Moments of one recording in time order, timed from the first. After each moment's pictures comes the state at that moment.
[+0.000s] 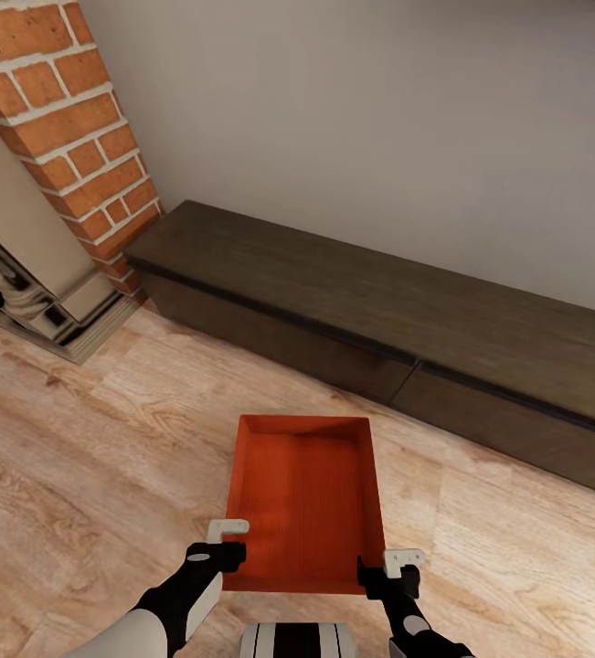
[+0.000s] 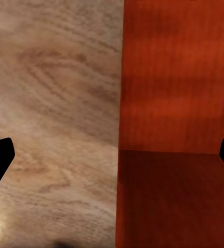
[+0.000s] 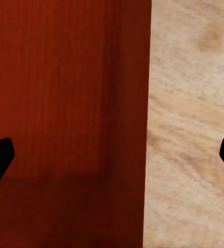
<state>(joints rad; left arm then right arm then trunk) -0.61 -0.12 -0.17 -0.30 0.15 0.11 0.21 -0.55 0.09 0.25 -0.10 -0.14 -0.41 -0.19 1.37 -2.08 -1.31</state>
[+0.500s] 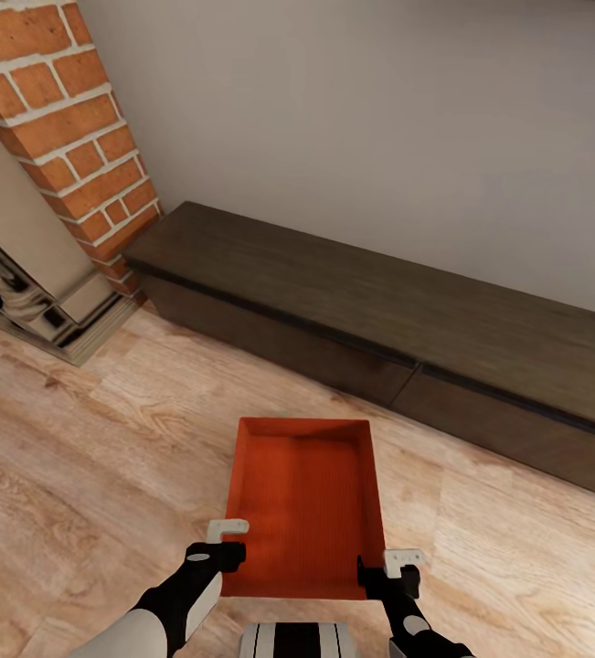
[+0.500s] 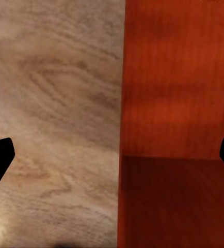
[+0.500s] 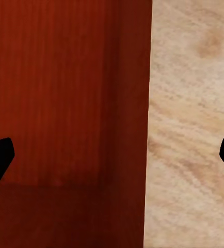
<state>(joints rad) -0.61 -0.11 -0.17 -0.30 0.15 0.11 0.21 -0.55 0.09 0.25 -0.10 -0.14 -0.41 -0.19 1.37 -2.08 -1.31</state>
